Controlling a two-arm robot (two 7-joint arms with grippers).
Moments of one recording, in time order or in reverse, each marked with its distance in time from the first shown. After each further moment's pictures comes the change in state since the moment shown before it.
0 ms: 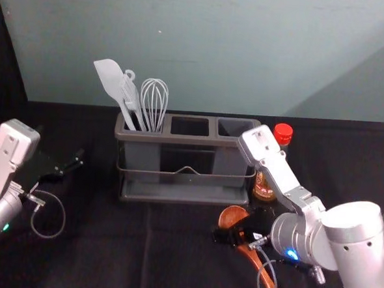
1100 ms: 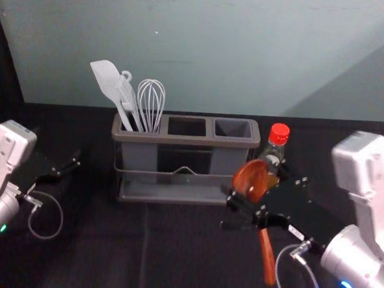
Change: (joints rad) left arm 0.000 0.000 0.000 0.000 0.000 0.000 0.000; right arm -0.346 0.072 0.190 -0.297 0.188 -0.678 0.022
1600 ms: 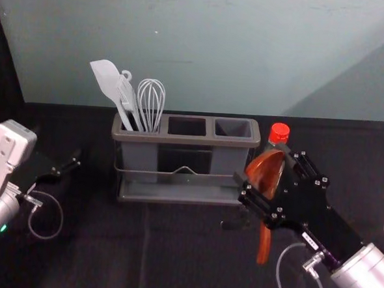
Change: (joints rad) left arm 0.000 0.000 0.000 0.000 0.000 0.000 0.000; right arm -0.089 -0.008 0.031 0.075 0.100 -0.449 -0.010
